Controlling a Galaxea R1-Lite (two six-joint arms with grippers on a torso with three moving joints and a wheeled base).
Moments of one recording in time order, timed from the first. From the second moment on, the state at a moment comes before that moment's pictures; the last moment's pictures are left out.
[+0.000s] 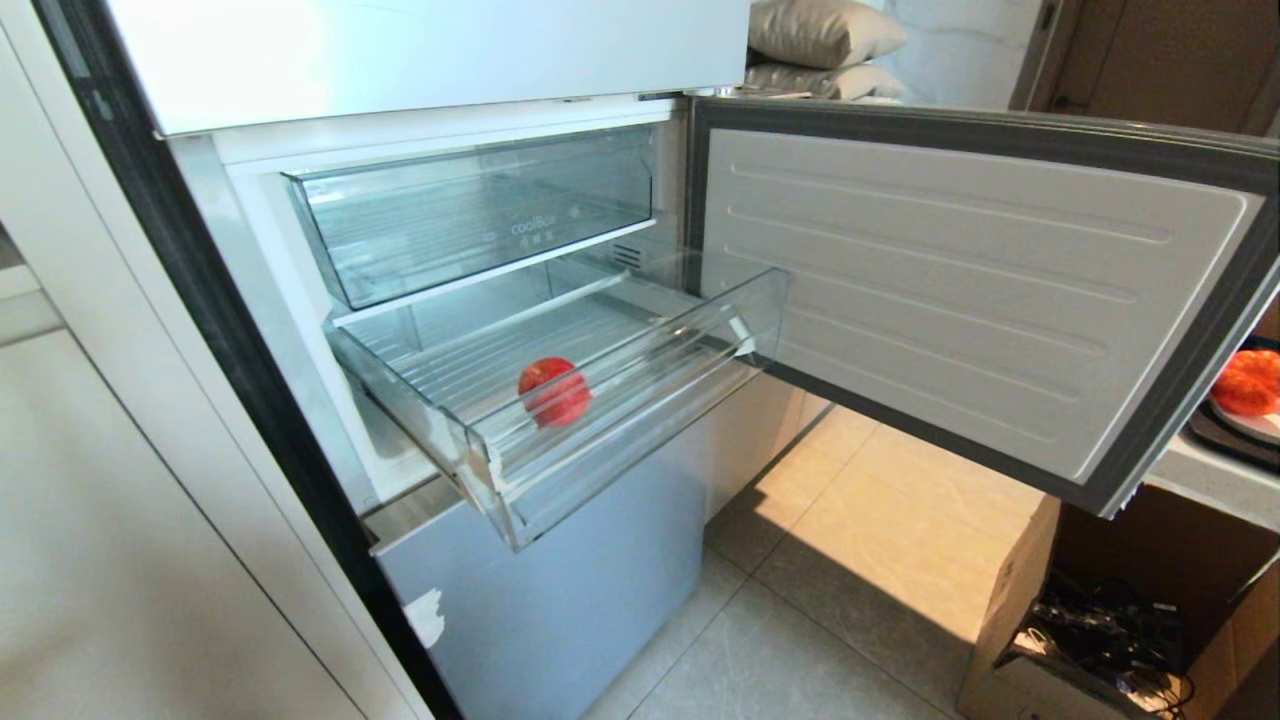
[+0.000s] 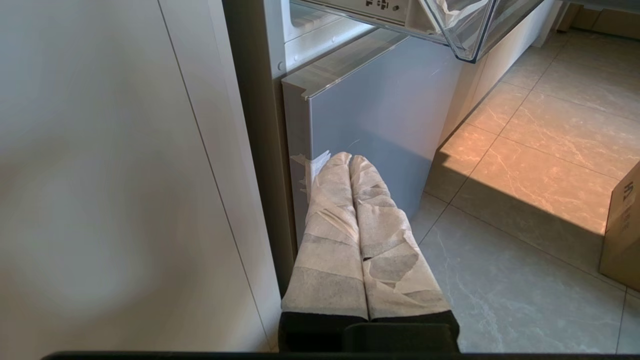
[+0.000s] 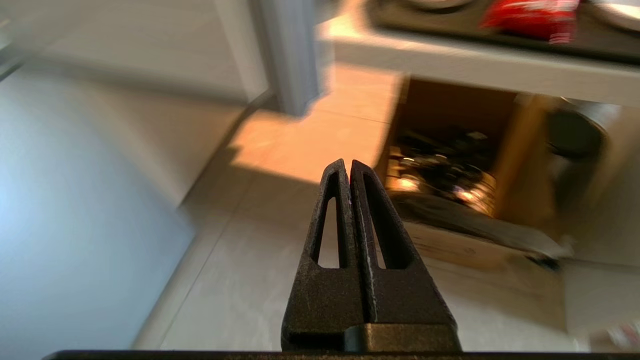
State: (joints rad) left arm 0.00 0.00 0.00 0.00 0.00 0.00; right arm -0.38 0.63 -0.41 -0.04 -0.01 0.13
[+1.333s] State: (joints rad) left arm 0.00 0.00 0.00 0.00 0.00 0.00; right arm -0.78 1.74 -0.98 -0.48 0.38 -0.01
